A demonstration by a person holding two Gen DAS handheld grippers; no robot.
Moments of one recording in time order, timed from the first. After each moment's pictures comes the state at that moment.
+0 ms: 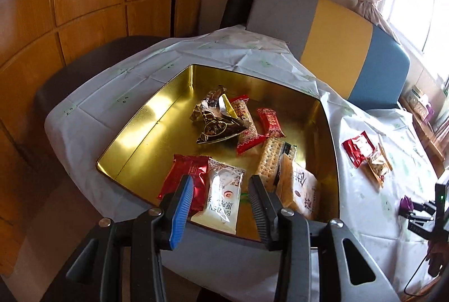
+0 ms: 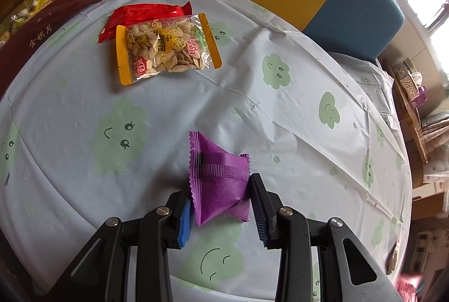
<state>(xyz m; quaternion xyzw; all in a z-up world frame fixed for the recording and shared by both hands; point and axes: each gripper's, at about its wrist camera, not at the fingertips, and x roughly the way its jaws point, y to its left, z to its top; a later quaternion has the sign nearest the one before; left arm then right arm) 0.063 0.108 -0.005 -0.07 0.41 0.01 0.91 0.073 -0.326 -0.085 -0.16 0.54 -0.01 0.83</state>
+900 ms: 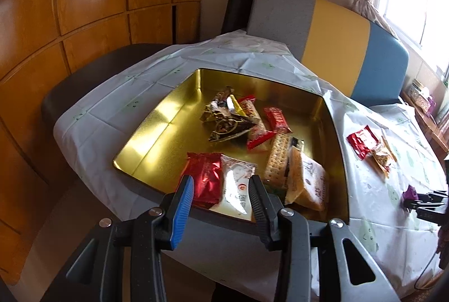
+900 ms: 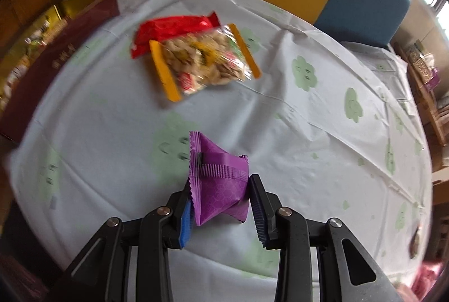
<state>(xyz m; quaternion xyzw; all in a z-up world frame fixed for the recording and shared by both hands) 0.049 0.119 -0.007 -0.05 0.39 0.01 0.92 0.076 -0.289 -0.064 -0.07 0.55 0.03 0.83</state>
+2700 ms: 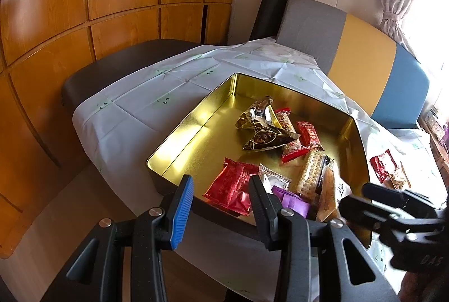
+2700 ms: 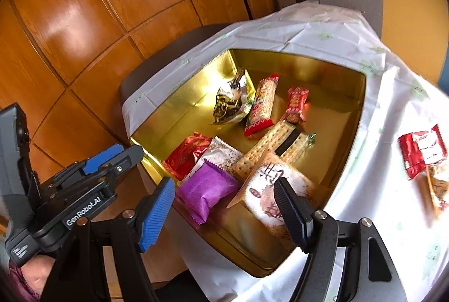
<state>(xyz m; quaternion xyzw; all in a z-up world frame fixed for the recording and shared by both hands) 0.055 0.154 -0.011 -0.09 0.38 0.07 0.92 0.091 -0.030 -0.011 0.04 0.44 0.28 0.85</state>
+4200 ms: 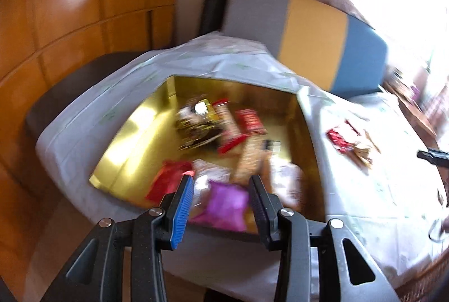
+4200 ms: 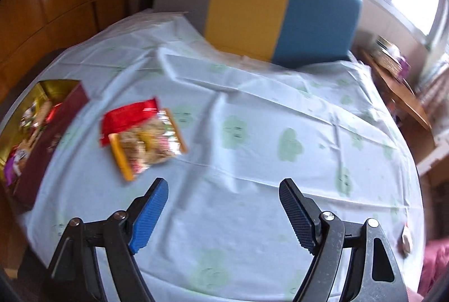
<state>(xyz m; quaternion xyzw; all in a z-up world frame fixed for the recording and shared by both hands) 0.055 0.090 0.005 -0.02 0.38 -0.06 0.92 0.074 -0.372 0.002 0.00 0.46 -0.07 0.89</state>
